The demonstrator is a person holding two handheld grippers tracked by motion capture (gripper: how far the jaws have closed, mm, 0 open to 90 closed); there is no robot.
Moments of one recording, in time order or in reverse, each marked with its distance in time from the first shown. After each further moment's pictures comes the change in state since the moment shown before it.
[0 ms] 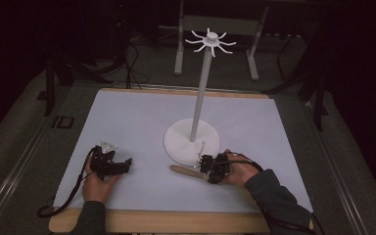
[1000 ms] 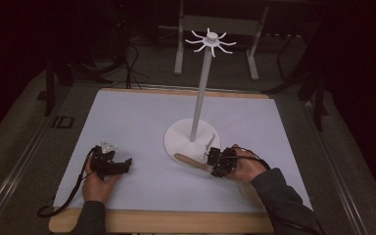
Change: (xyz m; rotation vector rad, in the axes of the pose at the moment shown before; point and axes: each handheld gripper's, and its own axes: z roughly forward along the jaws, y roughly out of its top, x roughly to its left) left arm 0.000 0.000 0.000 0.000 0.000 0.000; right arm -0.013 -0.015 -0.018 -0.094 -0.034 0.065
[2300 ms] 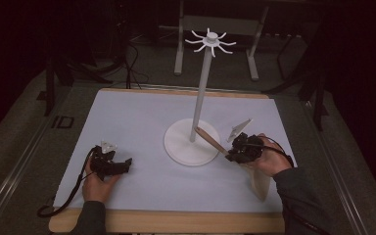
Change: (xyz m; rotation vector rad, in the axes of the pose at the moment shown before) left arm 0.000 0.000 0.000 -0.002 0.000 -0.003; right arm -0.031 -0.047 -0.057 -0.241 -0.058 0.127
